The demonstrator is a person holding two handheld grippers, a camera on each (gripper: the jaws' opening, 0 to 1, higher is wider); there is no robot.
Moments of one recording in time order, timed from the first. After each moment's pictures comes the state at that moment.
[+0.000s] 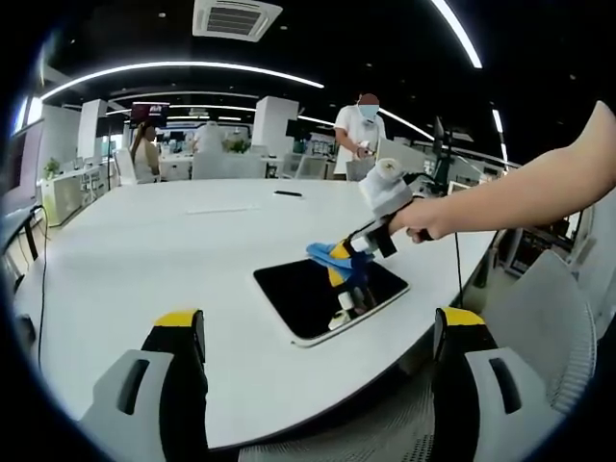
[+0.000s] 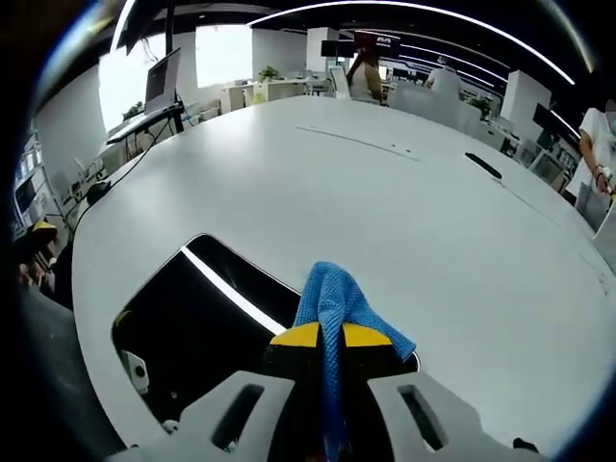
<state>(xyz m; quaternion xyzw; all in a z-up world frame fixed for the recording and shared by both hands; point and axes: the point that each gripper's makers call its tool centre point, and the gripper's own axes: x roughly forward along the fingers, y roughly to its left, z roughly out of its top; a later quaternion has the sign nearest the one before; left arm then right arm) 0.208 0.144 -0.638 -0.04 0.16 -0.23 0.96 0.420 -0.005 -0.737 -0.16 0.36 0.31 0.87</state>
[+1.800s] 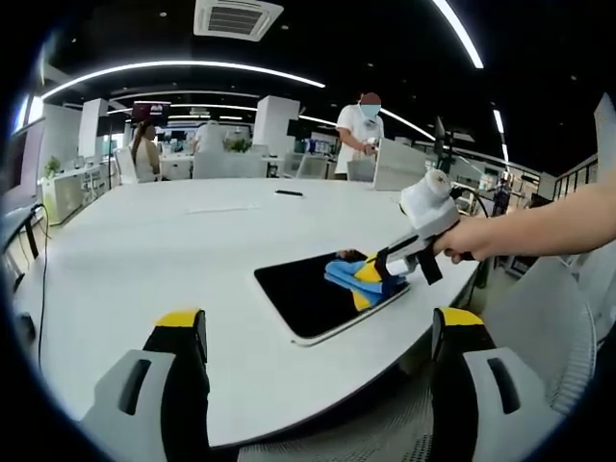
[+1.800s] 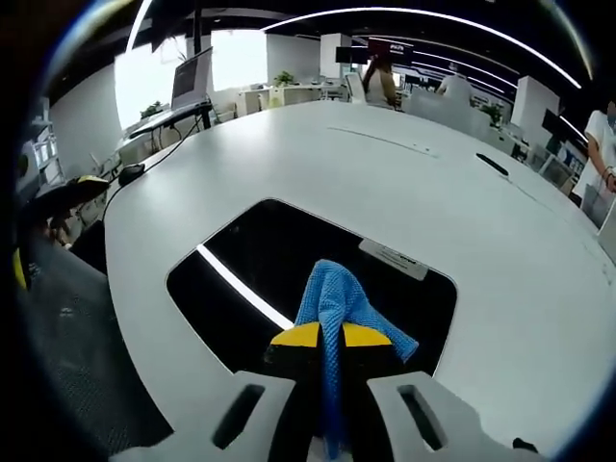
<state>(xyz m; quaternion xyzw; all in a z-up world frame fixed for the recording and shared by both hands) 0.207 0.144 -0.638 -0.04 0.16 -0.23 0.96 0.335 -0.009 -0.735 -0.16 0.34 0.34 0.86</state>
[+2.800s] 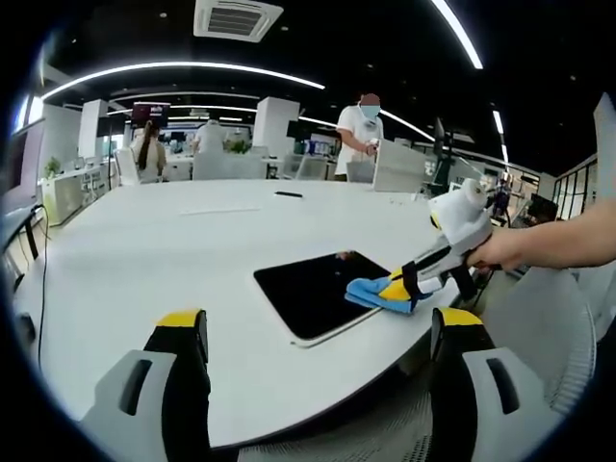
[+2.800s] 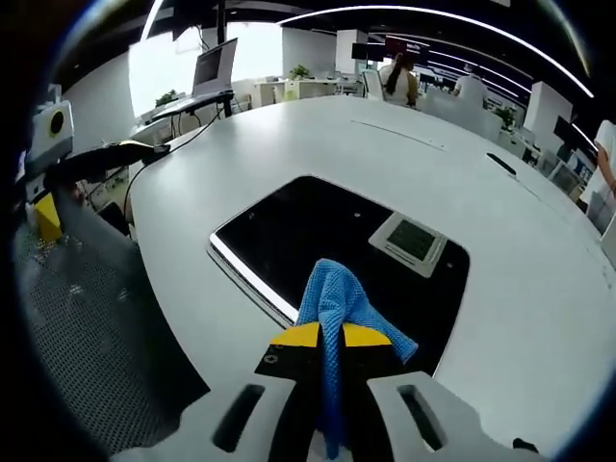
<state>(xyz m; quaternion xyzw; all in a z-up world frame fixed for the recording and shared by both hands) 0.207 0.144 -0.637 -0.04 0.16 -0.23 0.96 0.284 -0.016 -0.736 -0.18 0.35 0.36 0.85</state>
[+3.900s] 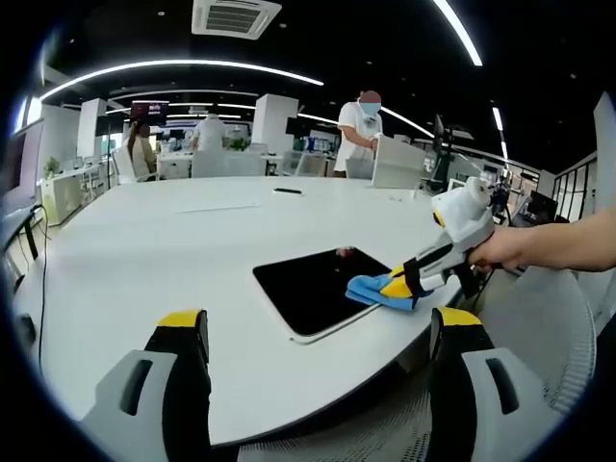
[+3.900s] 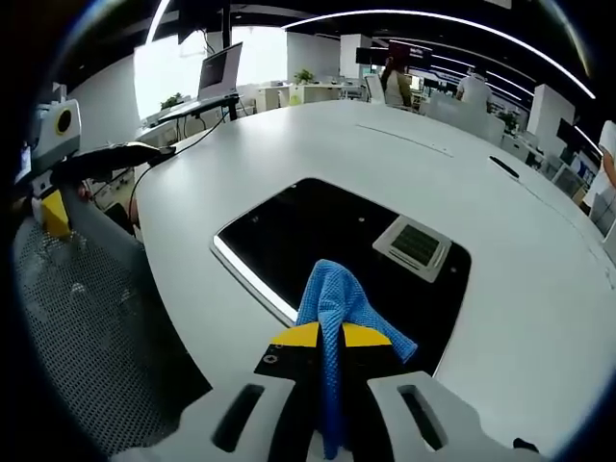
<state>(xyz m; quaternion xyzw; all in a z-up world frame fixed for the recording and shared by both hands) 0.205 0.144 -0.640 -0.04 0.16 -0.23 0.96 0.280 -0.015 -0.733 -0.17 0.34 0.37 0.85</state>
